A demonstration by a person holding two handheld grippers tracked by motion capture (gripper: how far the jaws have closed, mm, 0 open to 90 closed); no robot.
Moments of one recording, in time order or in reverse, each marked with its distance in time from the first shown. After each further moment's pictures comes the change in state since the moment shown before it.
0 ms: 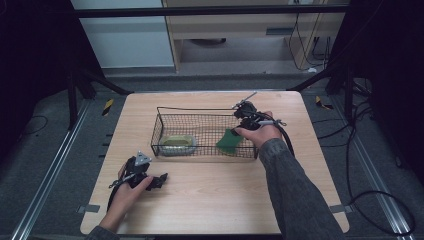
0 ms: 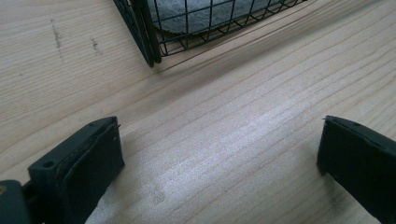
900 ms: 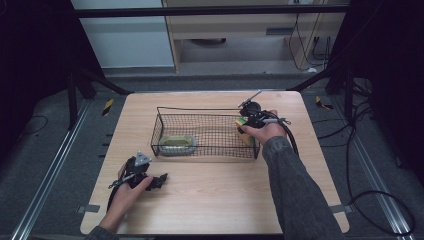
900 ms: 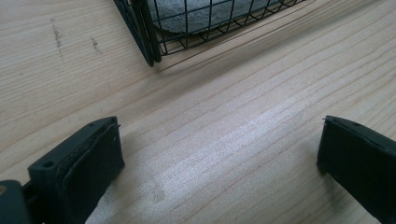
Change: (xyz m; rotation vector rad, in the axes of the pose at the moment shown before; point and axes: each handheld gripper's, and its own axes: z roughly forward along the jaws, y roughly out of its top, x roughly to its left) left arm 0.000 0.000 0.000 -0.001 0.001 0.002; right arm -0.022 -0.005 0.009 0.037 -0.054 0.028
